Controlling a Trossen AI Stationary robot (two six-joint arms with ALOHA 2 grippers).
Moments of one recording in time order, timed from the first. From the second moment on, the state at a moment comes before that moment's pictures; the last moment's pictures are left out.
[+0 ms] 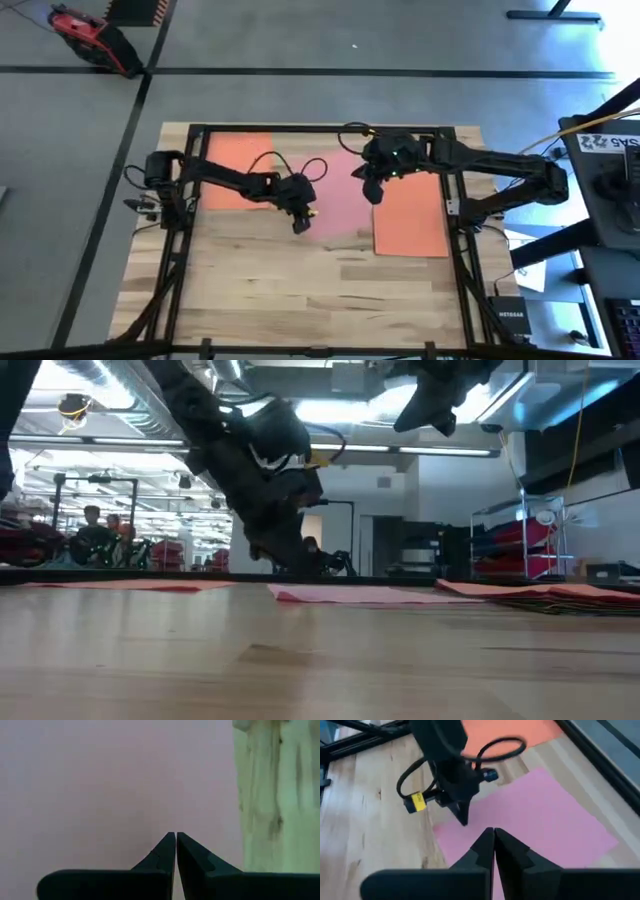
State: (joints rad) left arm 0.13 1.80 0.92 -0.01 0.14 -0.23; right arm -0.22 1.27 1.13 -0.58 -0.09 0.15
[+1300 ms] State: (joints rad) left arm -0.55 1.77 0.88 -0.32 0.09 -0.77; right arm -0.23 1.27 1.13 -0.66 -0.15 -0.02
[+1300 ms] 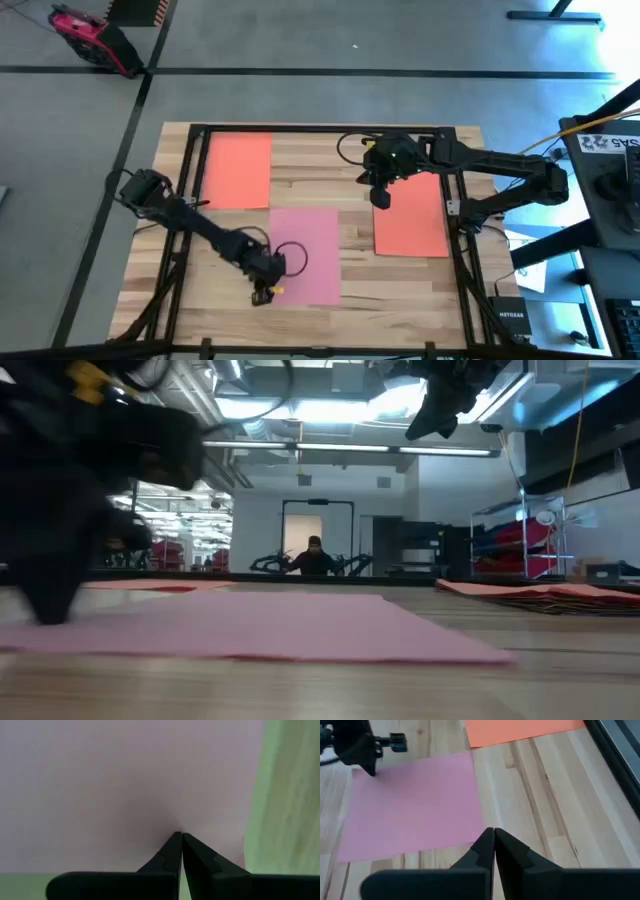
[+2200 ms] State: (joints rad) left arm -0.97 1.54 0.87 -0.70 -0.01 -1.50; right arm -0.23 1.27 1.13 -0.65 -0.15 -0.04
